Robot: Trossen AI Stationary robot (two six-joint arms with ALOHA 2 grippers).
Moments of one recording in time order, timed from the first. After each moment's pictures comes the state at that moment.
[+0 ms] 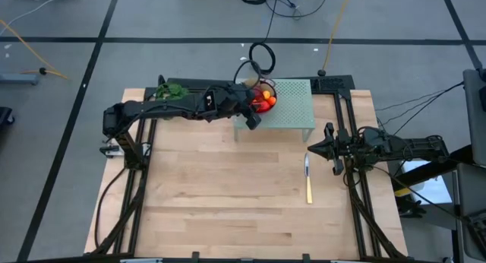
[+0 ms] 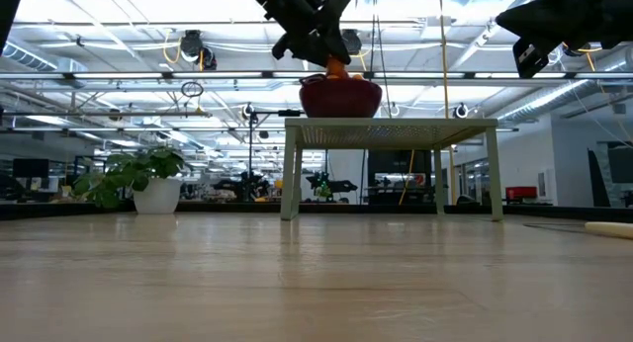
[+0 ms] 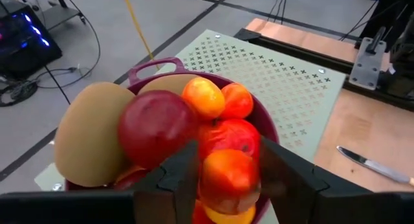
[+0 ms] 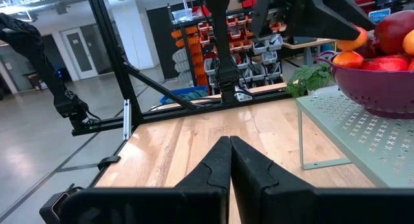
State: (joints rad) left arm 0.22 1.73 1.55 -0.35 -0.31 -0.15; right arm 0.06 0.21 0.27 -0.05 0.00 0.22
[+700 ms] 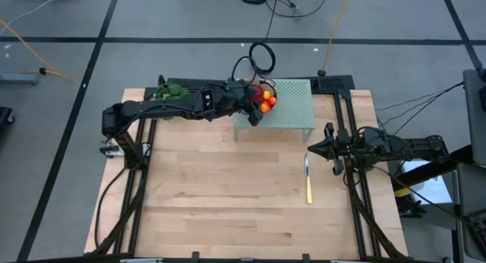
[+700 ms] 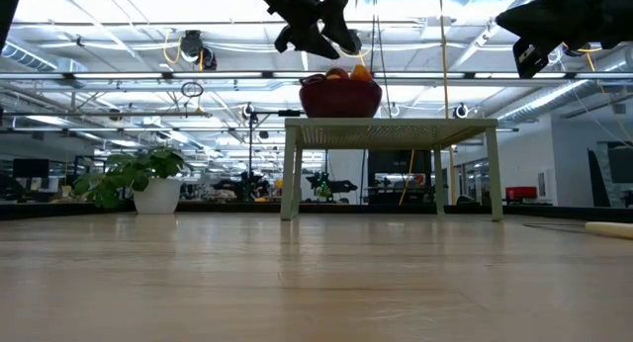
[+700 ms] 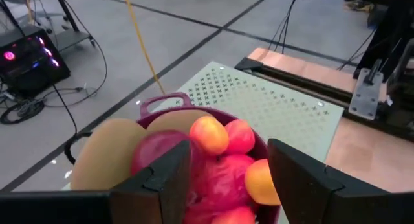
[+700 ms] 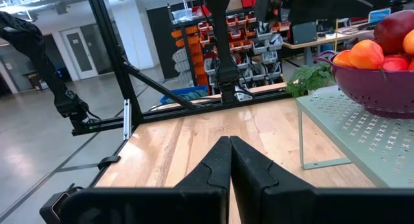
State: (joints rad) left arm 0.22 1.72 1.55 -0.26 -0.34 -0.13; right arm 0.06 0.21 0.27 -0.06 0.00 0.22
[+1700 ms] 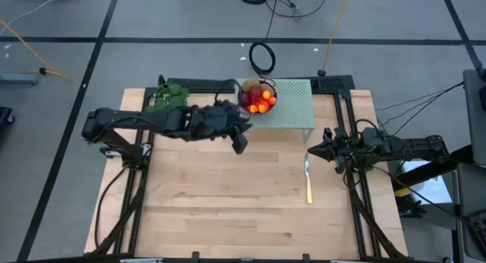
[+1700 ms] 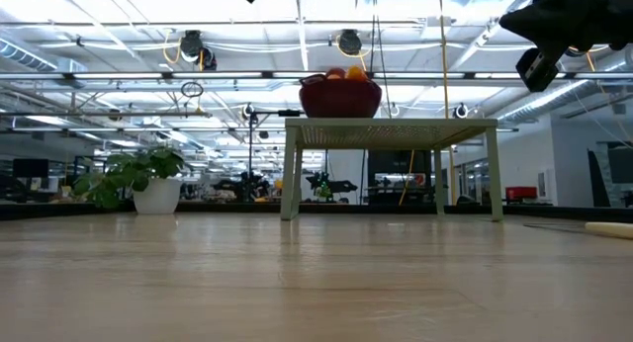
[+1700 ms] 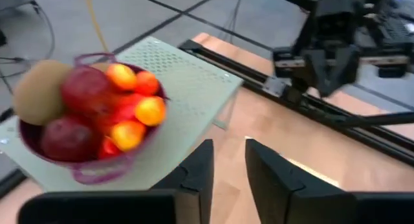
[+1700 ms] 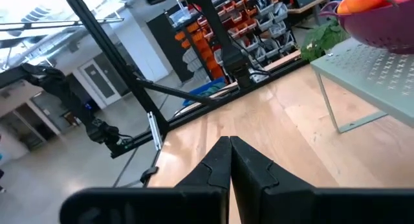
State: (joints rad) left arm -0.04 1.54 1.55 -0.50 -0.39 -0.39; right arm 0.06 0.21 0.28 -0.08 -0.03 0.52
